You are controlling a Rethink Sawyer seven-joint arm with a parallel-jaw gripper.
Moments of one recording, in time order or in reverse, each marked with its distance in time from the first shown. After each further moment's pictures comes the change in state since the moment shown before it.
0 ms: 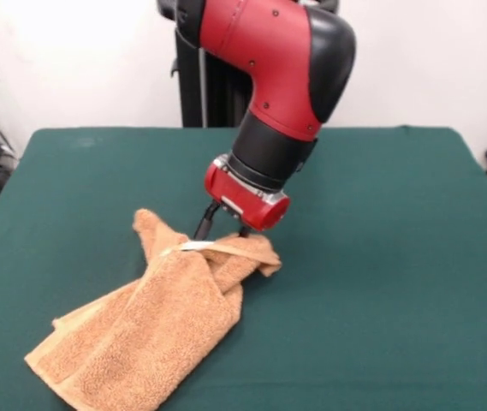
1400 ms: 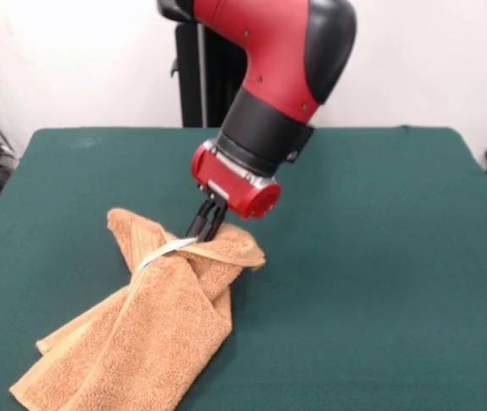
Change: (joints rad) arm 0.035 -0.033 -0.065 0.017 0.111 -0.059 0.000
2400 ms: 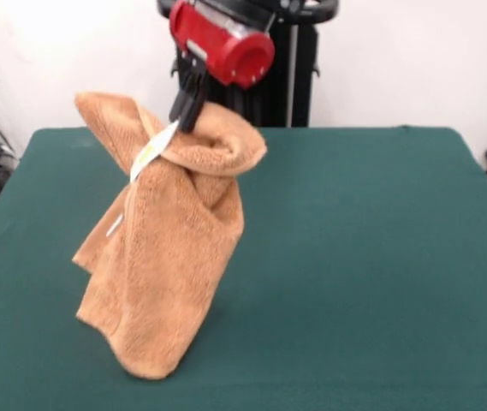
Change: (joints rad) arm -0.009 -0.299 -0.079 -0.010 -0.023 0.392 0.000
